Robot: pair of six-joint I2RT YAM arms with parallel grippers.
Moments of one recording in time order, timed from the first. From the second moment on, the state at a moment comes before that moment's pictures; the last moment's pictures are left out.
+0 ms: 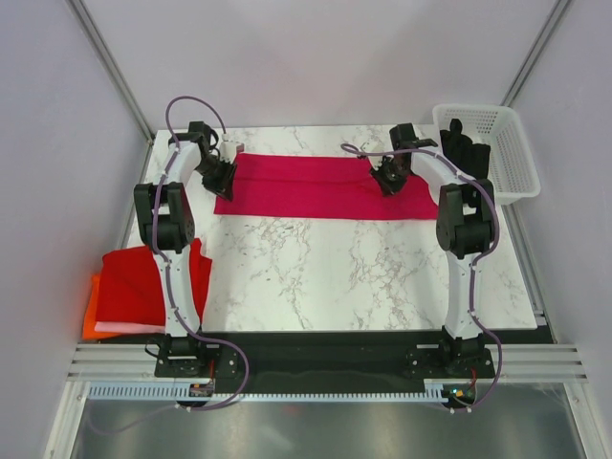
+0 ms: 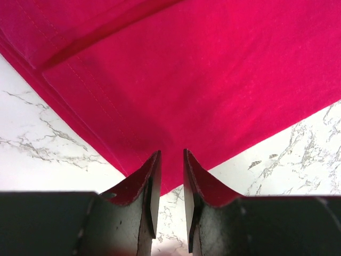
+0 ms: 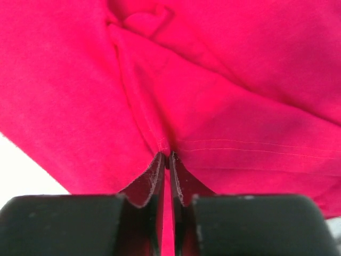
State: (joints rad) left arm 0.02 2.33 2.01 -1.02 0.34 0.46; right arm 0.17 2.26 1.84 -0.76 -0.27 -0.71
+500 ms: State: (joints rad) left arm 0.02 2.32 1.98 -1.02 0.34 0.46; right arm 0.29 2.26 1.98 -0.57 -0.07 -0.71
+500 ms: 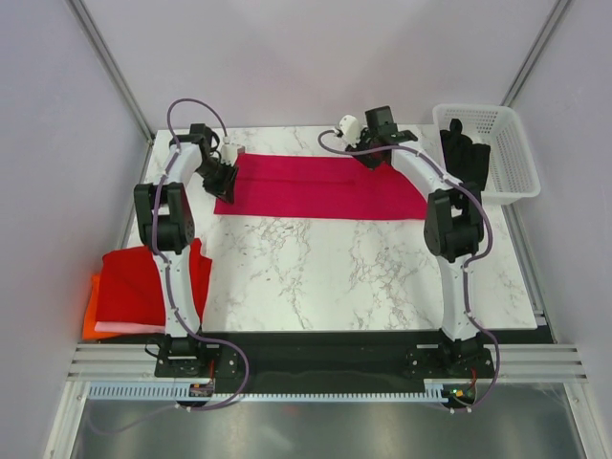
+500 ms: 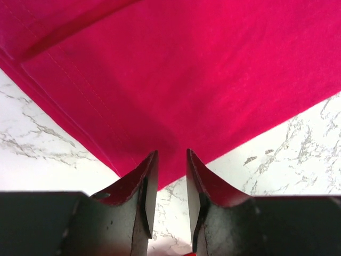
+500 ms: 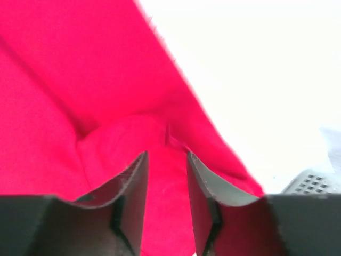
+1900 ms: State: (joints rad) left arm -0.05 2.18 1.73 -0.93 0.19 0.90; right arm 0.30 1.94 1.53 -0.43 0.06 -0.57
